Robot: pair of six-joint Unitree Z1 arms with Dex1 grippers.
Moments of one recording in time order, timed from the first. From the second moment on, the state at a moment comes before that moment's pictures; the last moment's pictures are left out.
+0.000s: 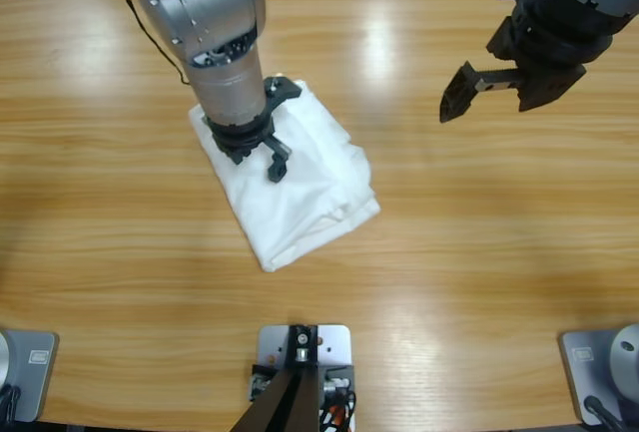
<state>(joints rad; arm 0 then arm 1) -0.91 2.23 -1.83 1.19 0.06 -0.18 0.62 1.85 -1.72 1.40 0.12 0.42</state>
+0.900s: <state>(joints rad) -0.86 2.31 -1.80 1.28 0.02 -0.26 0.62 1.80 -1.74 1.39 0.14 0.42</state>
